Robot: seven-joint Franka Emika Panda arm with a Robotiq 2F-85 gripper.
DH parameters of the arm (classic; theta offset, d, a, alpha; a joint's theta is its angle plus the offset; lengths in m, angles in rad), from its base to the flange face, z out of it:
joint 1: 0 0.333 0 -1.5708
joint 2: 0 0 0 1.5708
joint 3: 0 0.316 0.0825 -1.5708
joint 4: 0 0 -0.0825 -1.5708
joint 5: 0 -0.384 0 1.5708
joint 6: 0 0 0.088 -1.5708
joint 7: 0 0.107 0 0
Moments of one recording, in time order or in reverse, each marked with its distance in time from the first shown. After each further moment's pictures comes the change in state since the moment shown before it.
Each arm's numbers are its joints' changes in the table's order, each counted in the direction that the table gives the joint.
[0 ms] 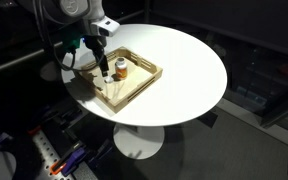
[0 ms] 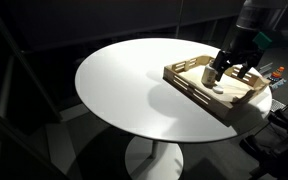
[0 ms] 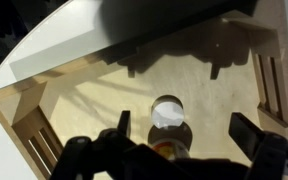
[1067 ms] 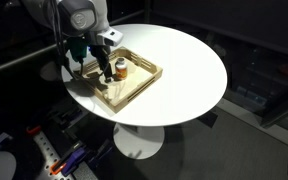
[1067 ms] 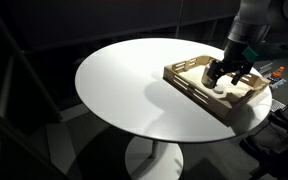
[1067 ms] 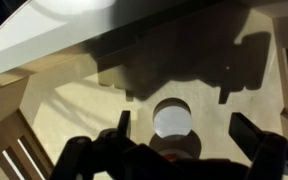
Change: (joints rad) arm 0.062 0.115 -0.069 -0.036 -0.001 -0.073 -0.016
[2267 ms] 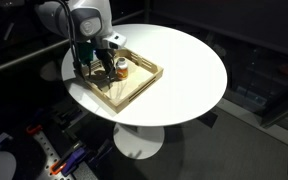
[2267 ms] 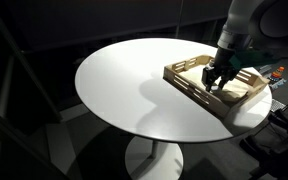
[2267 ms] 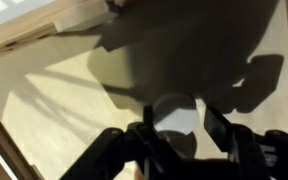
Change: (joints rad) arm 0.068 0.108 -0.059 -0.076 0.000 -0.048 0.000
